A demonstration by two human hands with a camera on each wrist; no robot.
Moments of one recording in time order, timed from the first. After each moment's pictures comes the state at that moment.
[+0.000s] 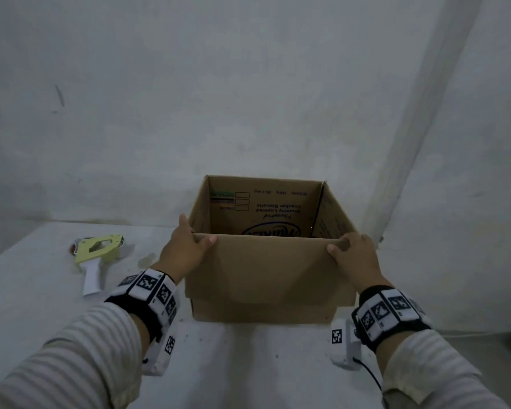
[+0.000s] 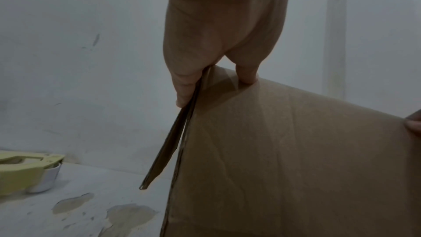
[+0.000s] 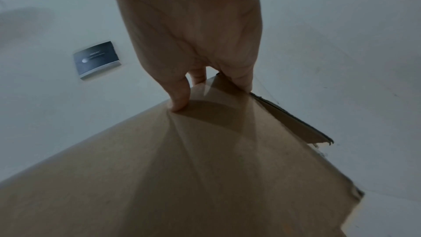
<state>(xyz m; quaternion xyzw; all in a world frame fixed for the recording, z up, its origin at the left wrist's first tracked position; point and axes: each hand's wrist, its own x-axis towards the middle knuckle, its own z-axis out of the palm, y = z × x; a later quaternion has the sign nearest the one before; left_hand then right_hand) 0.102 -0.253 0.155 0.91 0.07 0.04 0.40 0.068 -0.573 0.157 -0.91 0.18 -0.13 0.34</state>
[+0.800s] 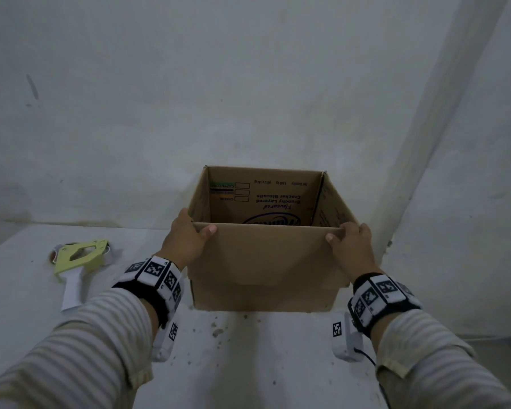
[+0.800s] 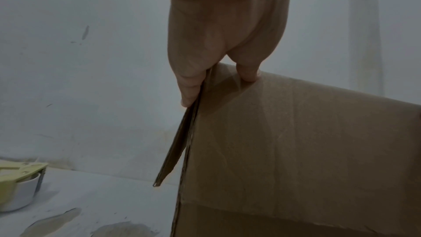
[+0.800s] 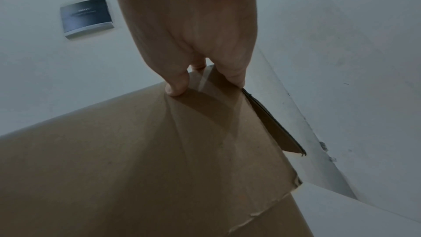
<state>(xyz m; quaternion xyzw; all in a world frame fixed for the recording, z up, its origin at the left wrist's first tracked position) 0.183 -0.270 0.149 0.91 0.08 0.05 0.40 0.146 -0.585 0.151 -0.90 0.19 -0.13 0.36</state>
